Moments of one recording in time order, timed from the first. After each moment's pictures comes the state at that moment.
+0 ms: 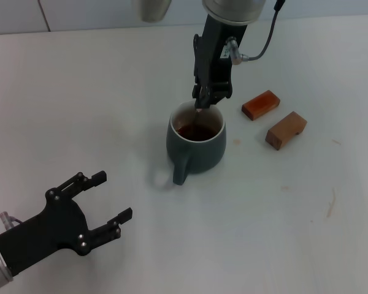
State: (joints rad) left arm -0.38 -2.06 -0.41 0.15 2.81 1.63 -0.42; right arm 1.40 2.08 -1.24 -0.76 -2.71 -1.70 2.01
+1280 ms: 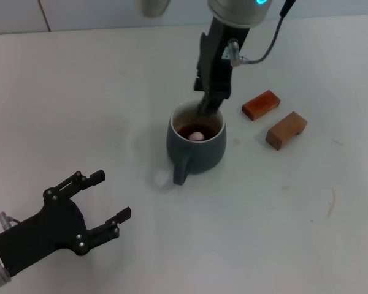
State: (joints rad) left arm -0.38 -2.06 -0.42 0.15 2.81 1.65 -0.42; right arm 1.35 2.09 -1.27 -0.83 -2.71 -1.70 2.12
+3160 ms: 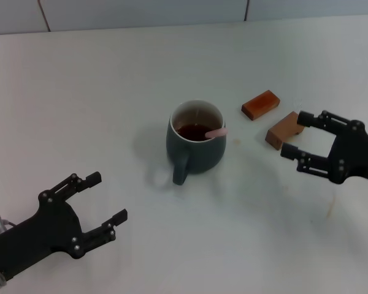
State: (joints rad) left arm -0.37 -2.06 -0.42 0.17 2.81 1.68 -0.42; right arm 0.33 2.00 -0.71 -0.38 -1.68 -1.60 0.92
